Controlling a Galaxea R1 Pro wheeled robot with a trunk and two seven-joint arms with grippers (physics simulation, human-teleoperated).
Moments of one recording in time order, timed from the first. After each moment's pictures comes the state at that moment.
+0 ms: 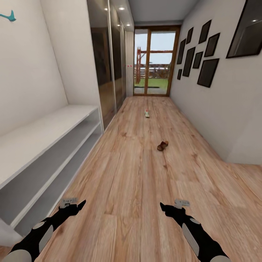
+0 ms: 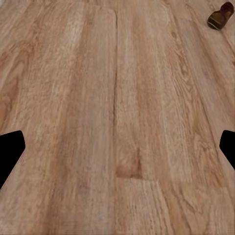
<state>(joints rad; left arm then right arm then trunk) -0.54 0.21 0.16 -0.43 0.16 -0.14 -0.51 -0.46 -0.04 0.06 -0.66 -0.30 0.10 0.11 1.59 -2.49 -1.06</state>
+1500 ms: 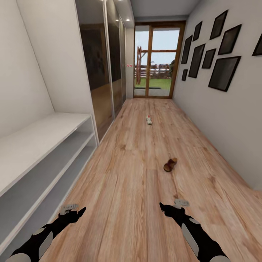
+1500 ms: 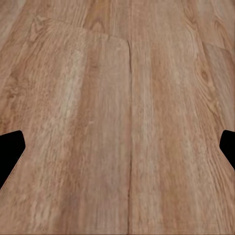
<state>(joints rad) -0.54 0.20 0.16 -0.35 0.15 -0.14 -0.51 -0.46 -0.04 0.07 -0.66 -0.30 0.09 0.11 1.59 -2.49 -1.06</state>
